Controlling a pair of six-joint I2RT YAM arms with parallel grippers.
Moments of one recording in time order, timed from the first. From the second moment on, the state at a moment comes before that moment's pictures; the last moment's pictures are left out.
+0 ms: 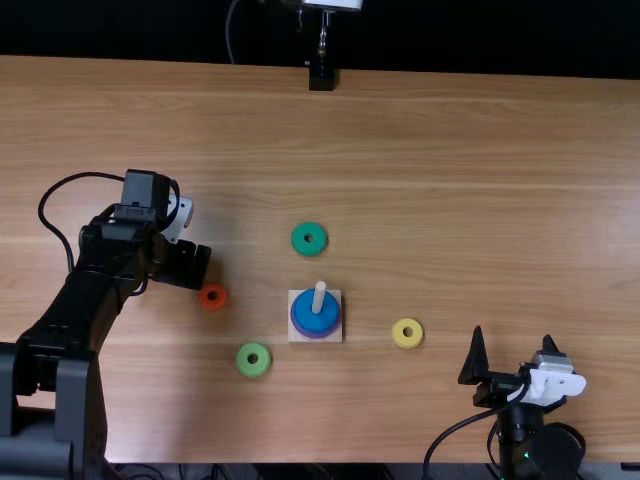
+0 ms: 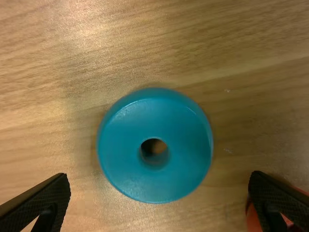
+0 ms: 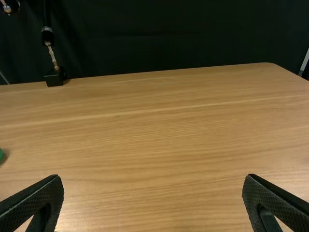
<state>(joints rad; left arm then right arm) -0.09 1.82 1.19 -0.65 0.00 0.10 -0.02 0.01 0.07 -0.21 0.08 0.03</state>
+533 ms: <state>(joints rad) -0.09 1.85 1.19 -0.61 -0.02 0.11 -0.02 0.01 0.07 -0.21 0.08 0.03</state>
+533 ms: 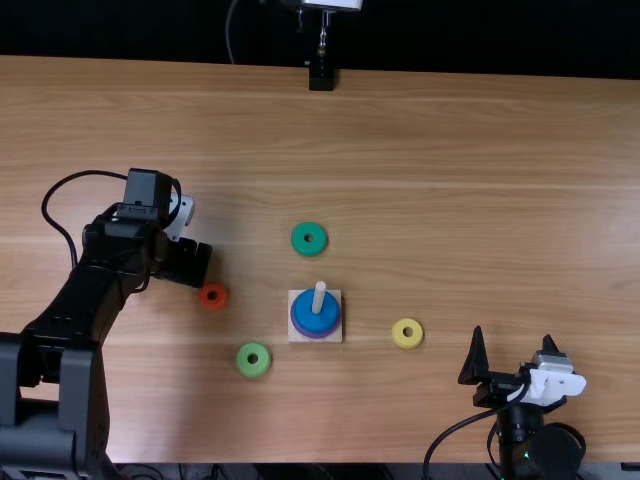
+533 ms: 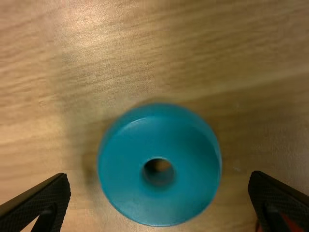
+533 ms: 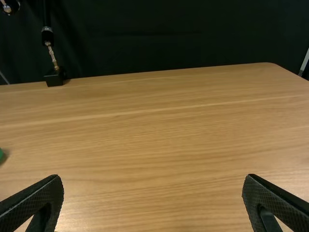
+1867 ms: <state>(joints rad) -0.10 1.85 1.20 -0.58 -0.02 0.11 -0.02 0.01 0.07 -0.21 0.08 0.03</state>
